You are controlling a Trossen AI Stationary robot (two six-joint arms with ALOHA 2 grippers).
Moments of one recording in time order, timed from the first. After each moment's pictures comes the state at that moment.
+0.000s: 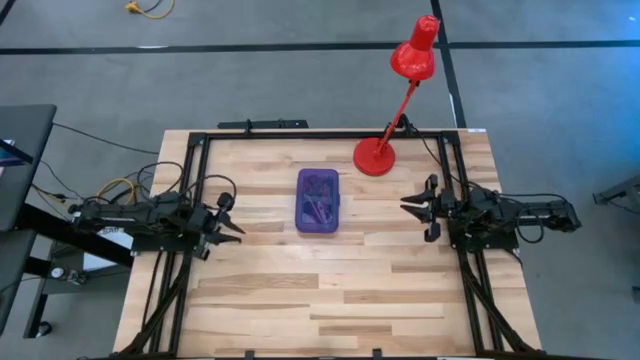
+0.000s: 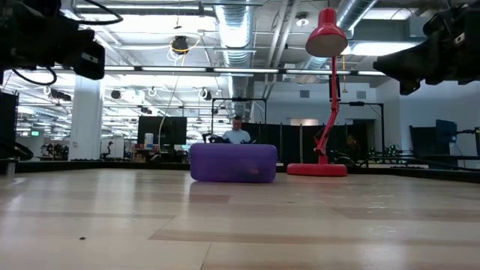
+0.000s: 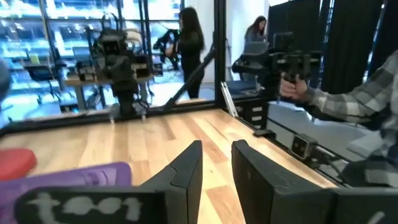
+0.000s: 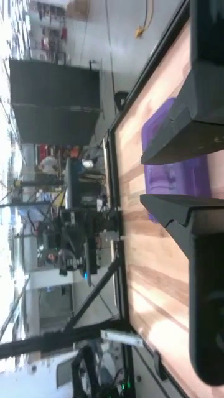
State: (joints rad) left arm -0.04 0.00 0.02 0.06 0.30 0.00; right arm 0.03 0.00 0.01 0.05 0.12 -0.01
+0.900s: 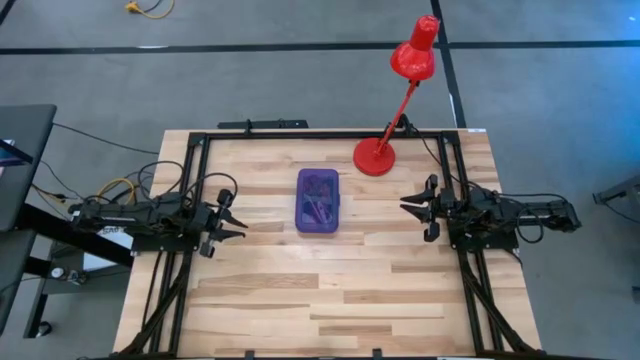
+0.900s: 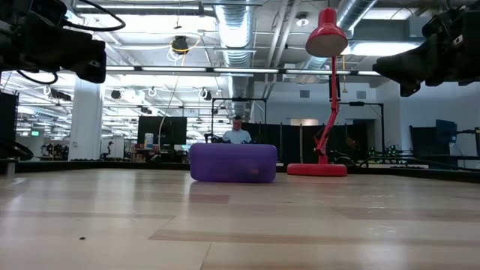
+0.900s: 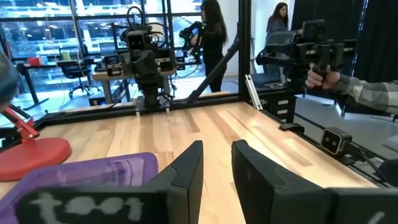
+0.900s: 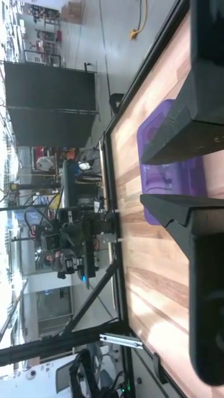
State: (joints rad) left arm -0.05 0.03 0.01 0.06 0.19 0.05; right arm 0.03 0.01 0.01 0.04 0.15 0.01
